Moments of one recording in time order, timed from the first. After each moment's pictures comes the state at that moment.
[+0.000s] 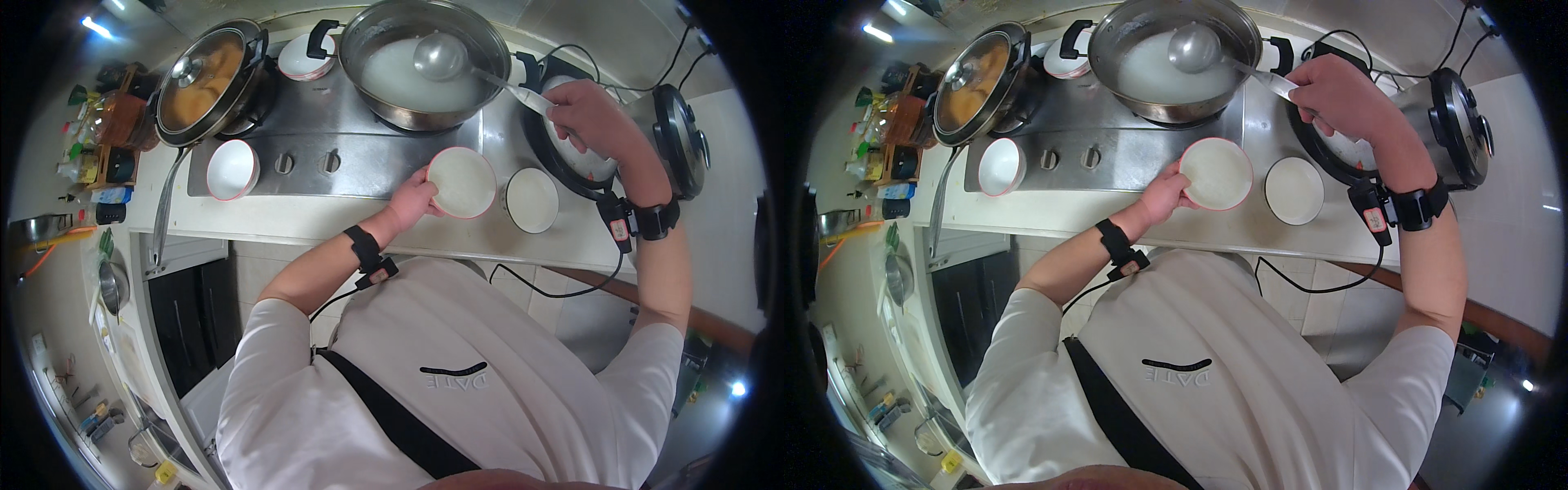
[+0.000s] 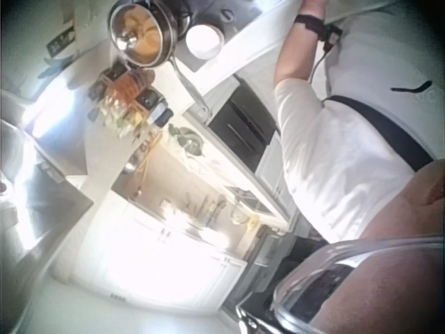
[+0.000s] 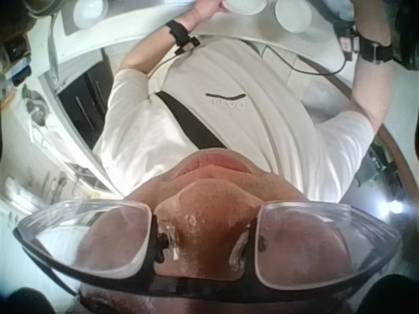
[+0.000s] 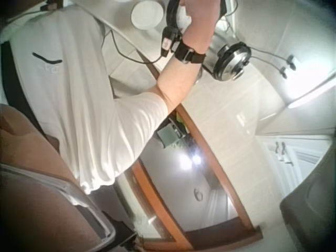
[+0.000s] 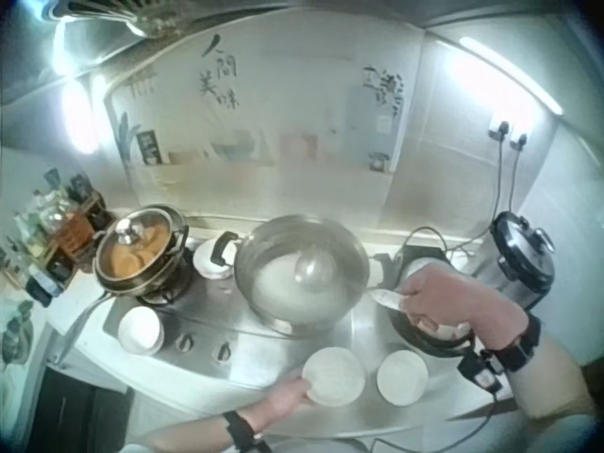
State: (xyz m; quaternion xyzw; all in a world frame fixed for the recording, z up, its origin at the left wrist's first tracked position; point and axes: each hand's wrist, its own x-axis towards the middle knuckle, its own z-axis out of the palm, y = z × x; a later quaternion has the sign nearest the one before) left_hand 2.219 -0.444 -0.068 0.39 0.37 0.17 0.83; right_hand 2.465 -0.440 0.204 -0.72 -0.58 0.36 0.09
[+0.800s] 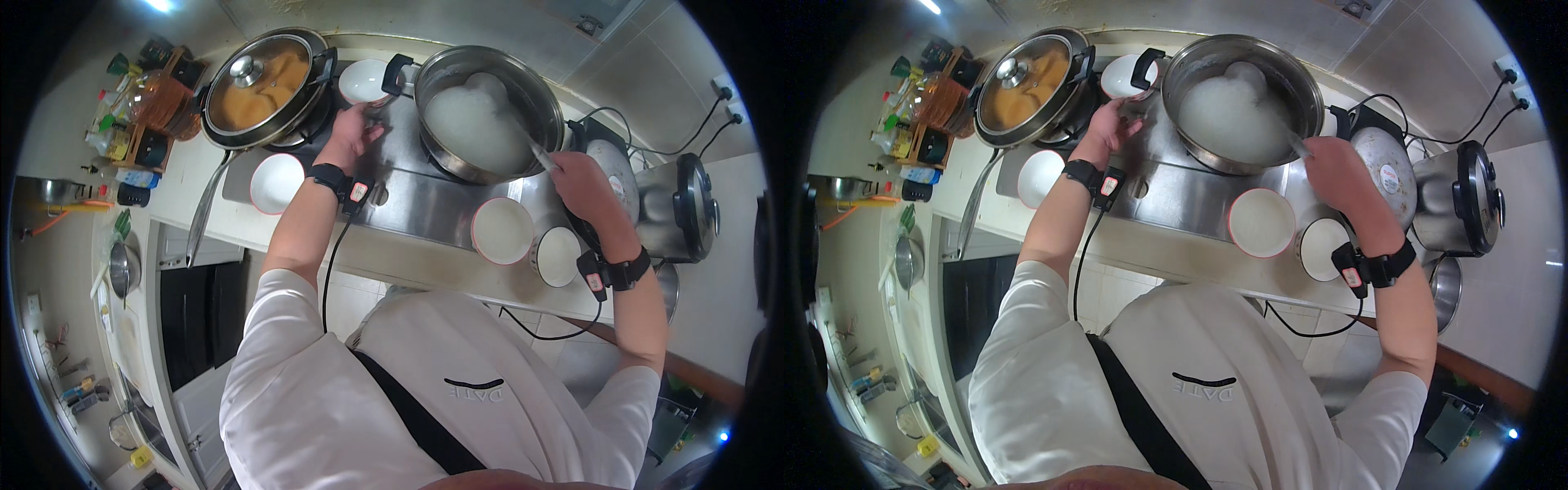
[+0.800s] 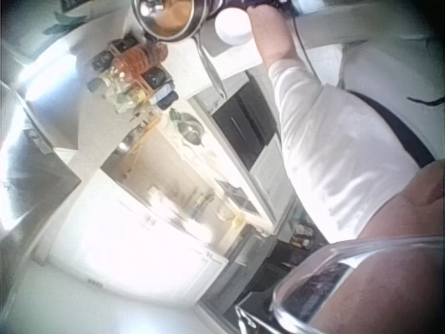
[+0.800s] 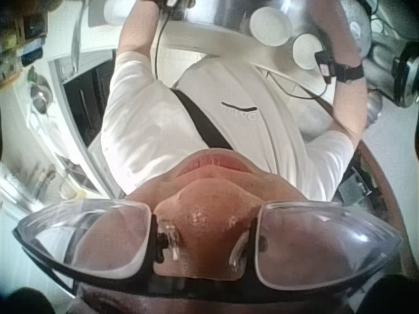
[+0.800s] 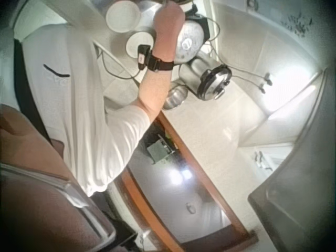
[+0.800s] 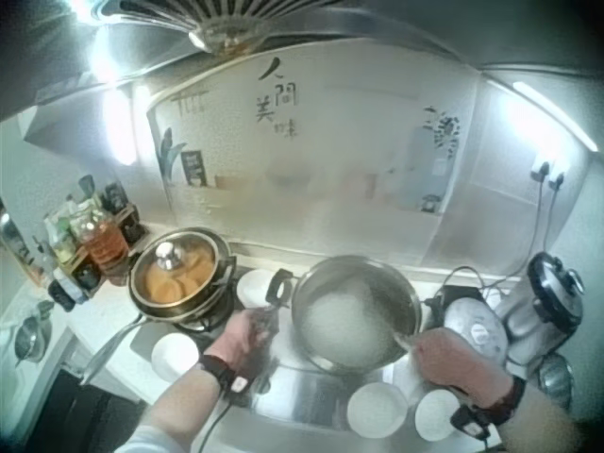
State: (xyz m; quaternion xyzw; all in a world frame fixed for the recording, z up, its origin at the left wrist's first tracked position) left_hand 2.088 -0.206 -0.033 0.25 0.54 0.40 0.70; right_hand 2.409 -0.411 0.157 -0.63 -0.76 0.06 0.12
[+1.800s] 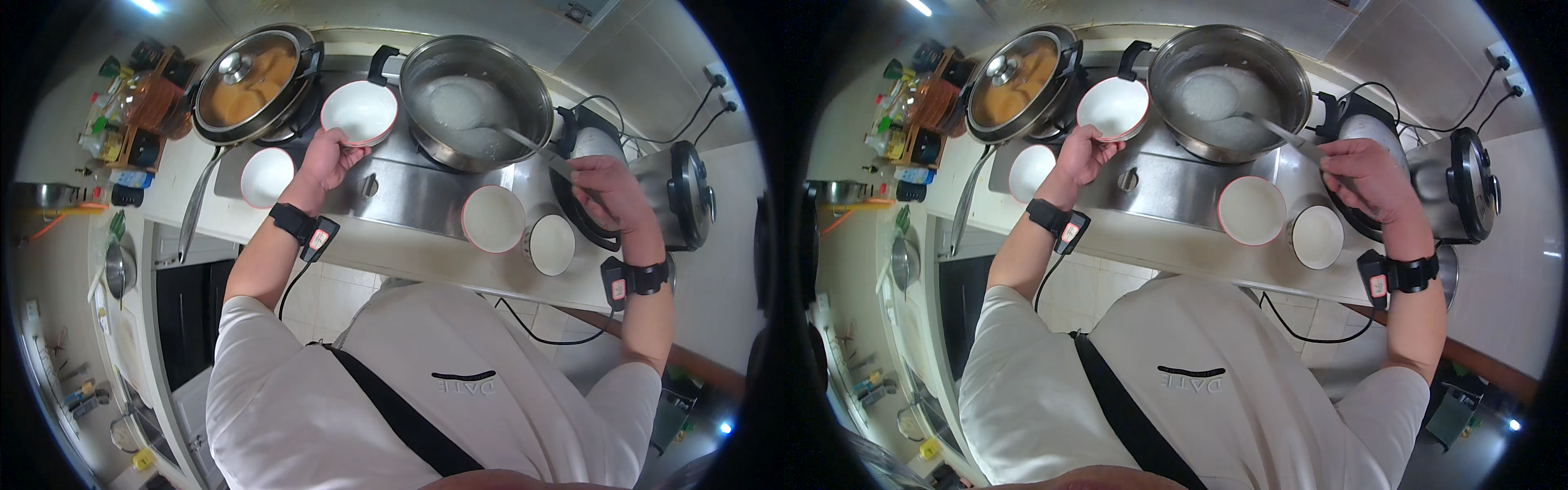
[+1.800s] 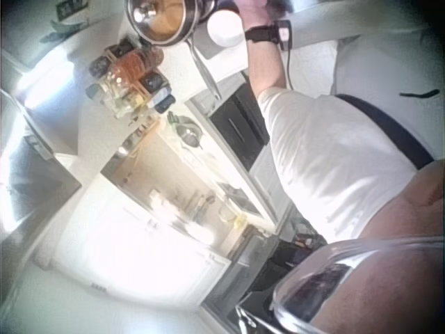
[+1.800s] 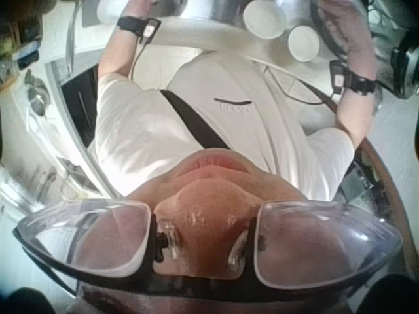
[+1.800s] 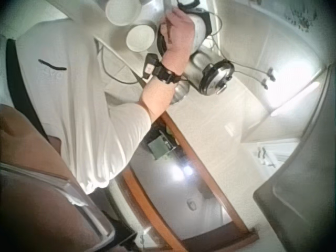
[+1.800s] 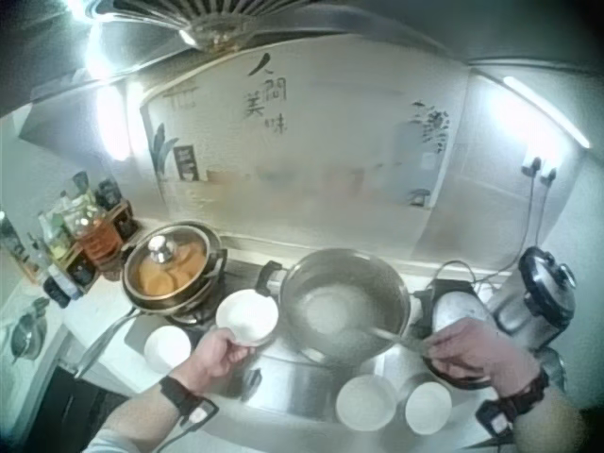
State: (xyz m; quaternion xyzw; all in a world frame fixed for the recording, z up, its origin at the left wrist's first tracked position) left_hand 2.054 -0.288 0.008 0.28 0.43 0.38 0.77; right_hand 2.437 -0.448 0.203 -0.69 -0.35 0.56 0.30
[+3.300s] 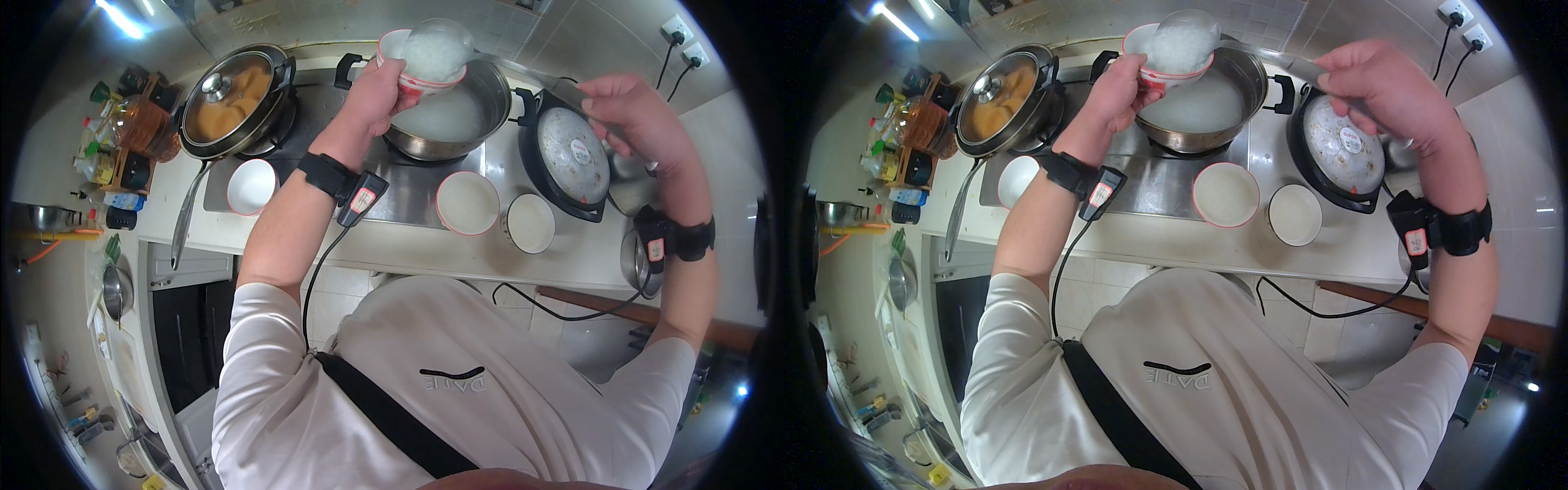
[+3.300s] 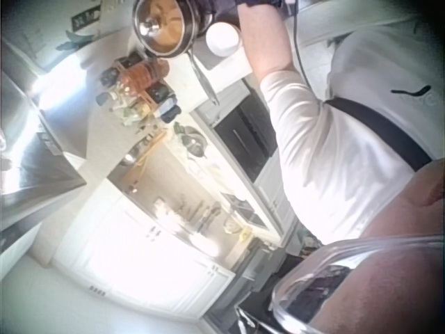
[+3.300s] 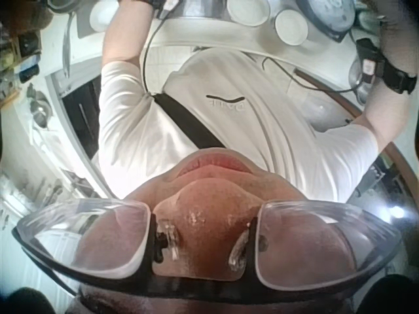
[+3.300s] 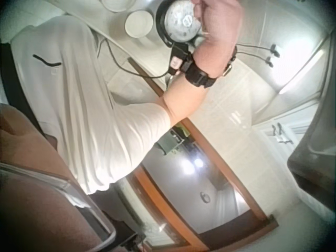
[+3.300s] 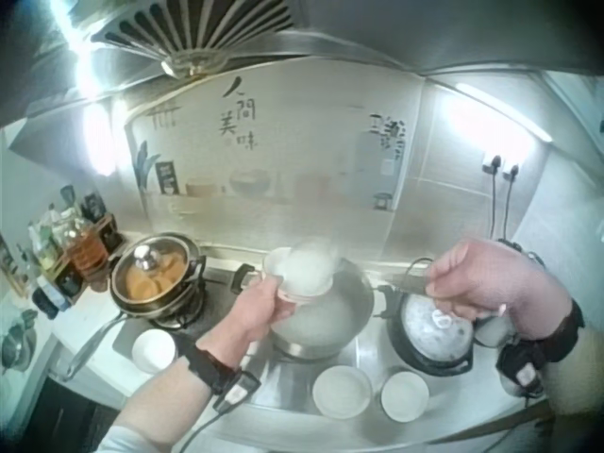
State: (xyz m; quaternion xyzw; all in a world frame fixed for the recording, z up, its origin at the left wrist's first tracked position) left_hand 2.191 -0.293 0.123 0.45 0.38 0.36 0.73; right_hand 2.437 -0.465 0.314 -0.69 -0.54 0.40 0.26
